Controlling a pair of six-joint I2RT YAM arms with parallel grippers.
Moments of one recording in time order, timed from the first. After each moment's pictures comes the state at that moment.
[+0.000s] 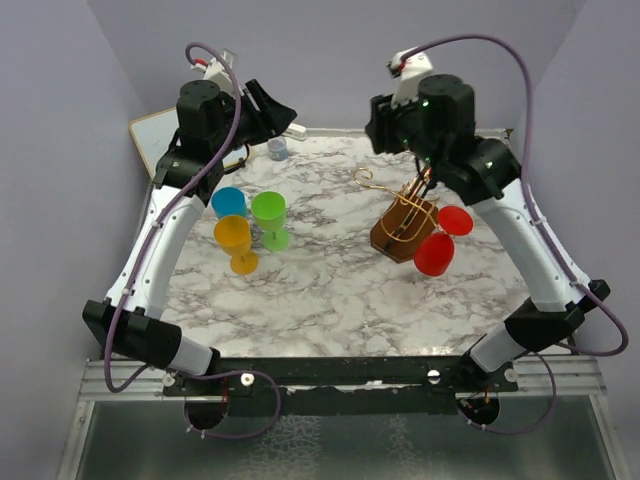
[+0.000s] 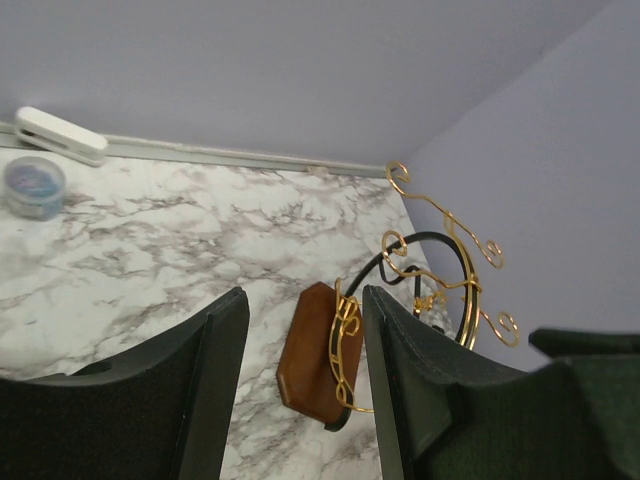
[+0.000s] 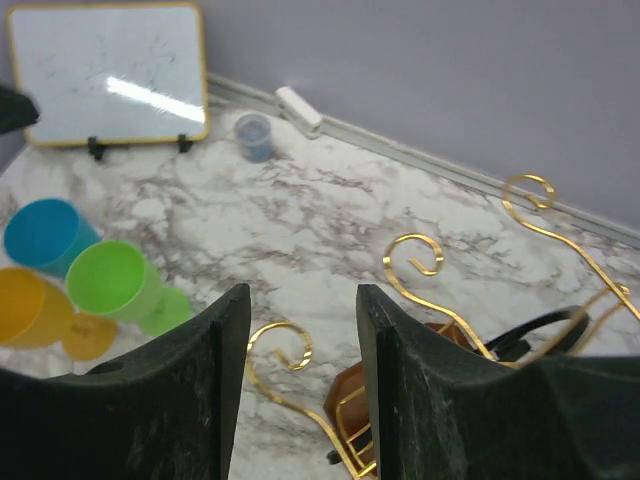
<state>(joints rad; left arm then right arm) -0.29 1.42 1.67 -0.38 0.23 -0.63 0.74 1.57 2.02 -0.72 0.27 0.03</state>
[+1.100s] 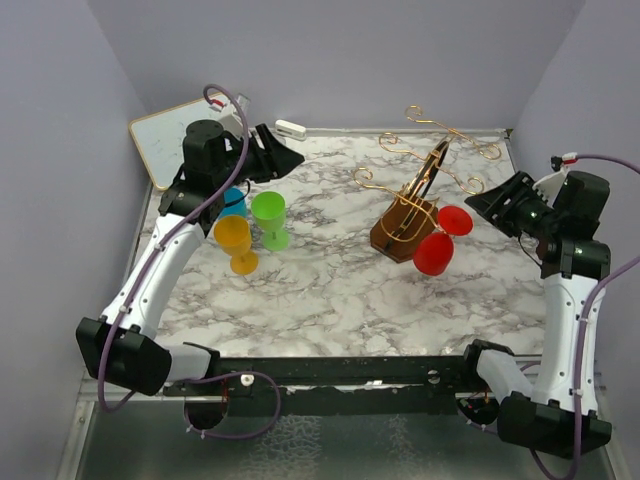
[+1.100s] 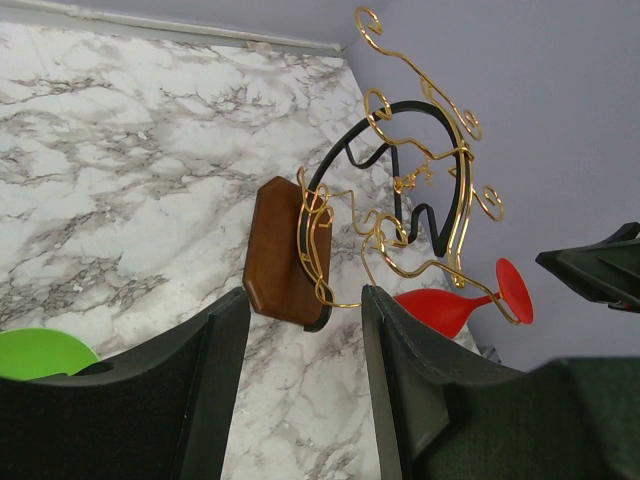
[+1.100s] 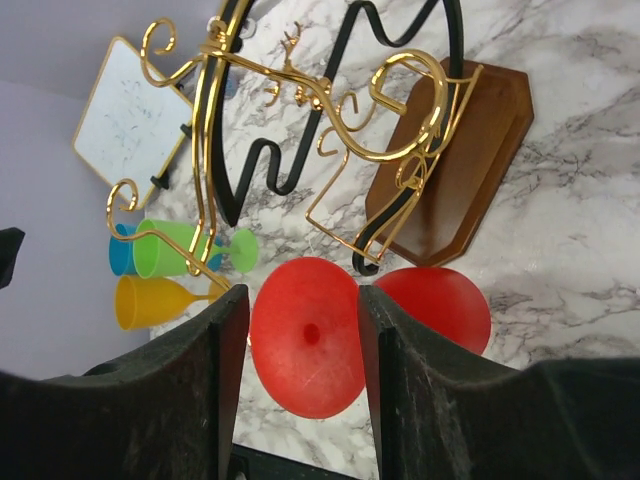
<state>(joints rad) -0.29 1.31 1.33 -0.24 0.46 -0.63 -0.28 0.95 1.21 -0.76 -0.55 0.53</state>
